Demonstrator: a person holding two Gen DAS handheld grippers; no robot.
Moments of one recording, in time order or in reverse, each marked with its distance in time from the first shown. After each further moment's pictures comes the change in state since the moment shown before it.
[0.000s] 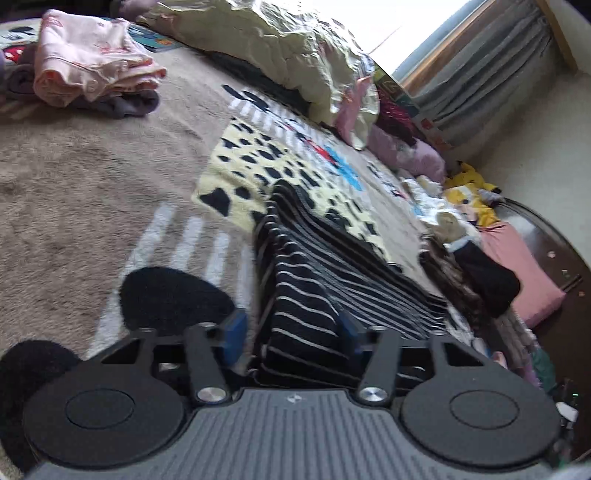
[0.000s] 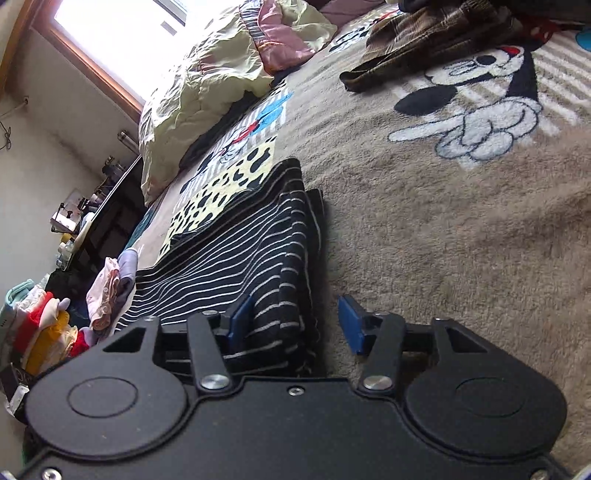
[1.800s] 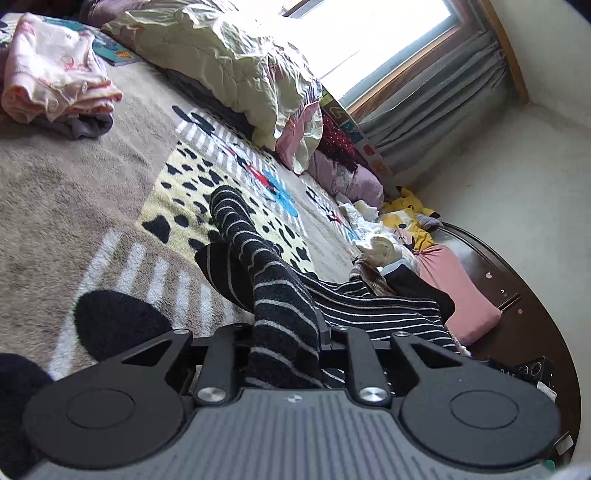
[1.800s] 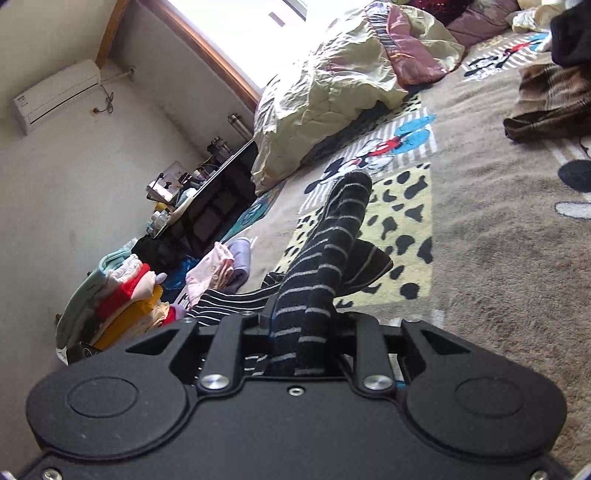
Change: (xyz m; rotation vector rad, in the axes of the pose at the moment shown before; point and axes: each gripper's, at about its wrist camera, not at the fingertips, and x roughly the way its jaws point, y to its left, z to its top) left arm -0.047 -0.005 0.015 0.013 -0.059 -0.300; right arm -0.020 0.096 0.021 -0.213 0.013 0.330
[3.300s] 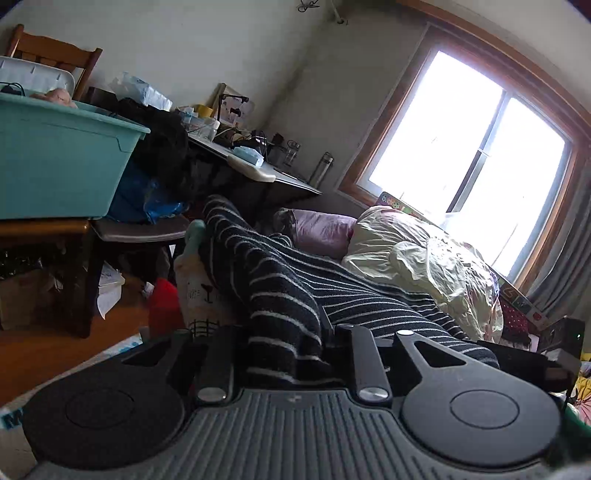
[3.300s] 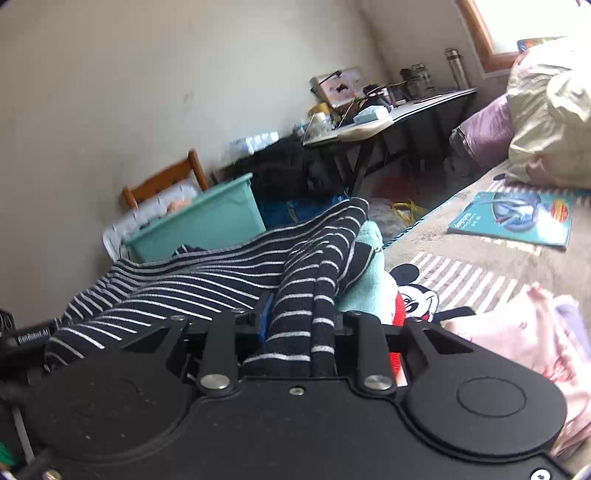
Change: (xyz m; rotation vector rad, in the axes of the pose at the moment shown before) left arm -0.349 0.139 0.212 0.056 -0.522 0.597; right arm 0.400 0.362 -0.006 -0.392 0.207 0.361
